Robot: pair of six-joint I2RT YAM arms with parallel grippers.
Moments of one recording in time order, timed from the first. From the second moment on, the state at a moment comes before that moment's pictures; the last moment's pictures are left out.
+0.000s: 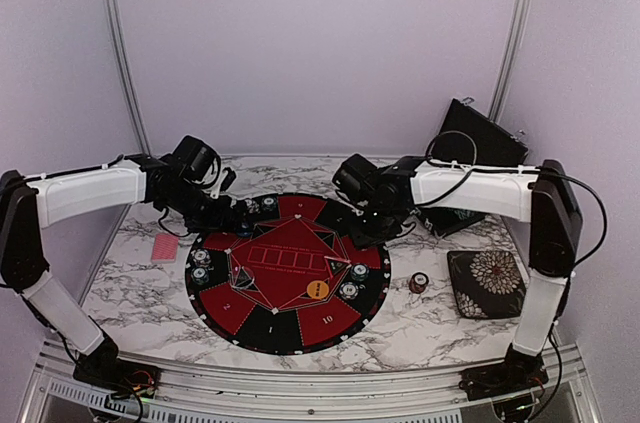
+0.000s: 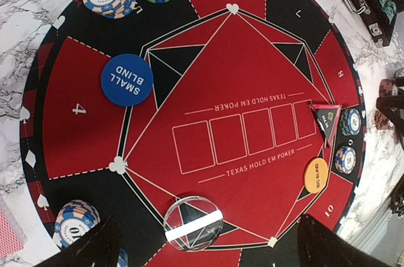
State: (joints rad) left arm -0.53 1.57 1.15 -0.61 0.20 -0.36; right arm 0.84 1.88 1.49 -0.85 0.26 0.47
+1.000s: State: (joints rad) left arm -0.52 1.50 1.07 -0.57 0.21 -0.37; right arm 0.94 2.50 2.21 -0.89 0.23 0.32
